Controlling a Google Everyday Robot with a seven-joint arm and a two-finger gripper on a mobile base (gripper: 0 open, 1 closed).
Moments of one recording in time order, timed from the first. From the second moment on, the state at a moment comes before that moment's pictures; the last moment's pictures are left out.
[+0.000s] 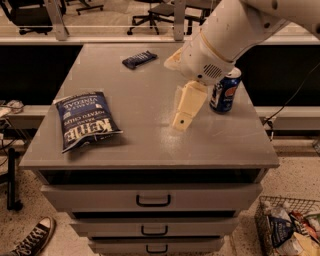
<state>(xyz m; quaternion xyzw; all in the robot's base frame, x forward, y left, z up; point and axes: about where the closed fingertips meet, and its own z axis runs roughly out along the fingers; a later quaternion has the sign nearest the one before) 0.509 -0.026 0.942 -0.70 0.66 0.12 0.26</state>
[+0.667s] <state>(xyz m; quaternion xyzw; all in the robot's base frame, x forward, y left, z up) 0.542 0.069 0.919 -0.71 0.60 0.19 0.32</state>
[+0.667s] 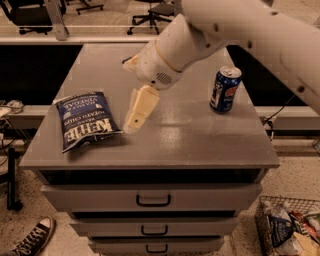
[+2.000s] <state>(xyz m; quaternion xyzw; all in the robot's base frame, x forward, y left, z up) 0.562 0.184 0.841 -0.71 0.57 0.28 0.29</state>
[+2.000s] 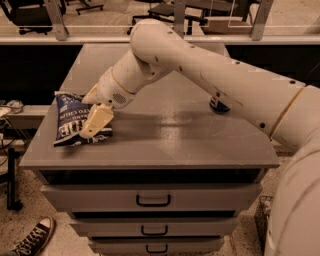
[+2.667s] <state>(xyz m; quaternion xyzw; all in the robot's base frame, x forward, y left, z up) 0.565 0.171 0.900 -0.72 0.56 0.25 0.33</state>
